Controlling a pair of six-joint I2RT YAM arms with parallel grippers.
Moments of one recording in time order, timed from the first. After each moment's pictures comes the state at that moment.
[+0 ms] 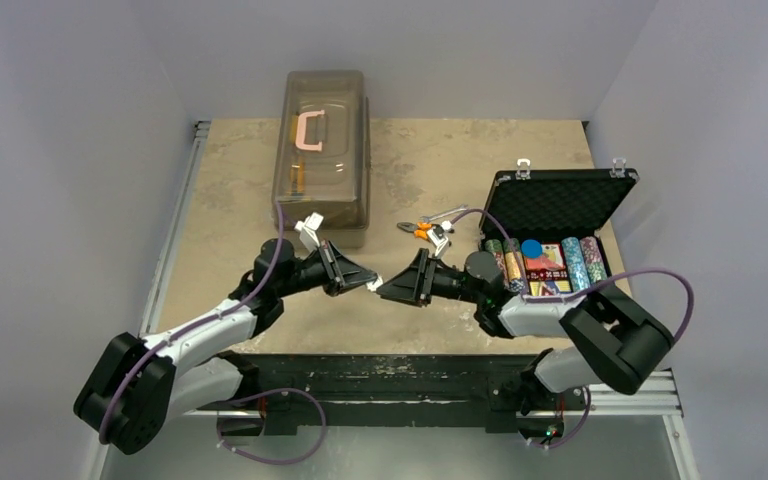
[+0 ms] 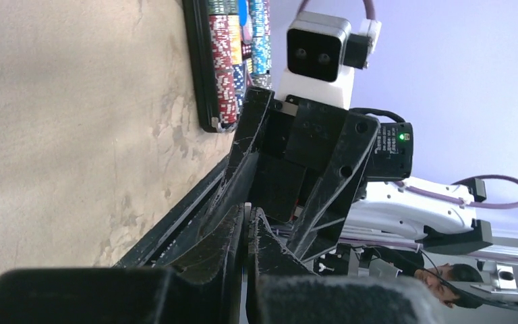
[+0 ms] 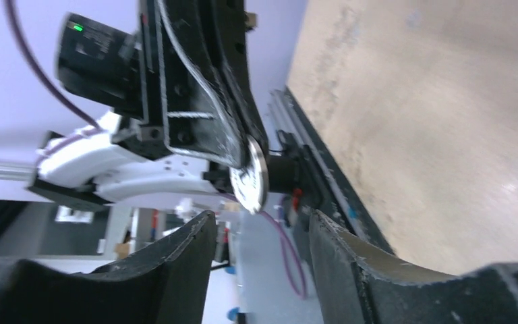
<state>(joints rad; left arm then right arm) -0.53 1.10 0.36 0.49 0.57 -1.27 0.72 1.37 0.33 0.92 -0.59 1.24</state>
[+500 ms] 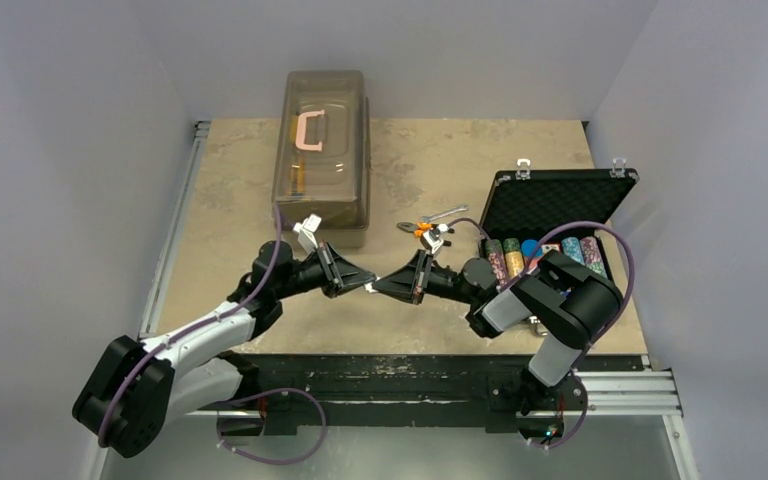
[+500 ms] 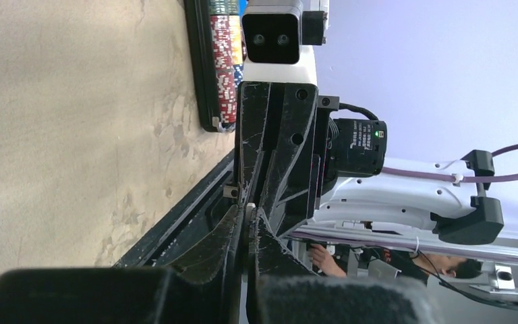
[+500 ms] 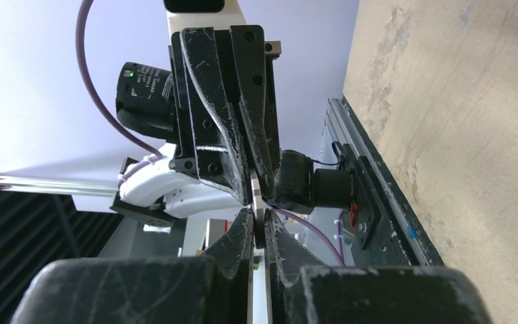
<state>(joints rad) -0.53 1.07 0.34 0.49 0.57 -1.27 0.72 1.70 0.33 1.46 -0.59 1.58</state>
